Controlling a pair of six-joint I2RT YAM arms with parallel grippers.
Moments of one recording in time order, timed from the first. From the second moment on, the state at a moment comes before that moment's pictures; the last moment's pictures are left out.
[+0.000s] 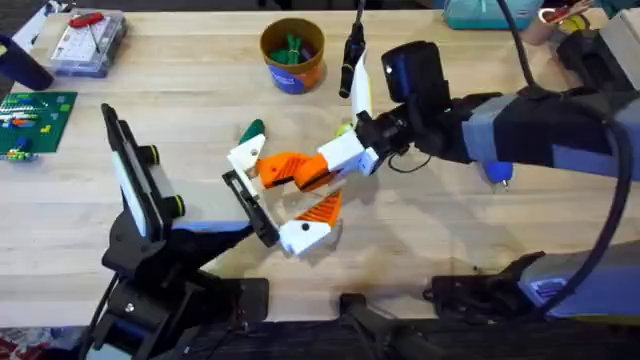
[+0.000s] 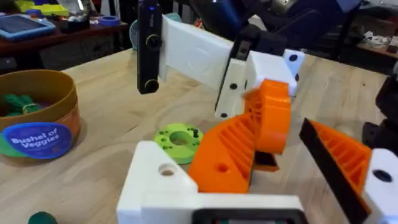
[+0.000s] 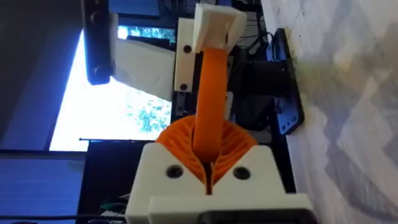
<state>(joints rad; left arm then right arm) -0.36 0.00 0.01 -0.06 0.62 -0.06 0.54 1.63 0.77 0.16 -1.50 0.76</state>
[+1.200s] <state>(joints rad) -0.36 0.00 0.01 -0.06 0.62 -0.06 0.54 1.66 0.79 0.18 -1.47 0.78</state>
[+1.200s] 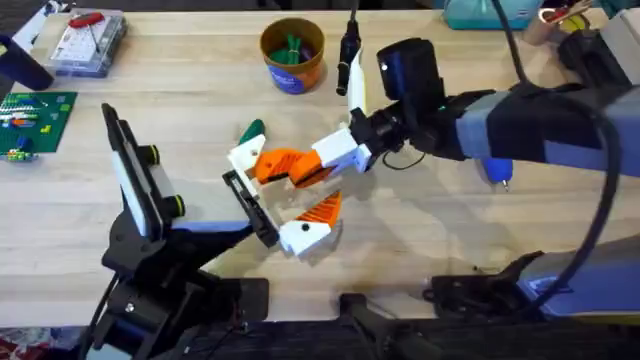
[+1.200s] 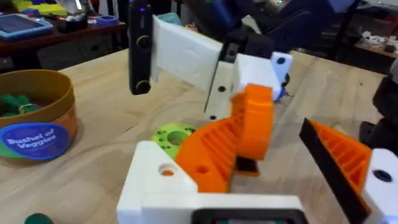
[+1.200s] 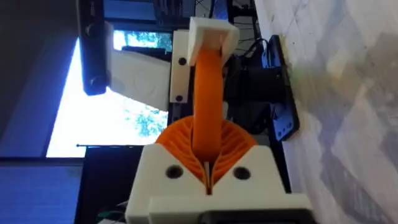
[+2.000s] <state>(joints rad) -0.36 0.00 0.01 -0.06 0.65 -0.06 0.55 1.78 0.87 0.37 -1.52 0.95</state>
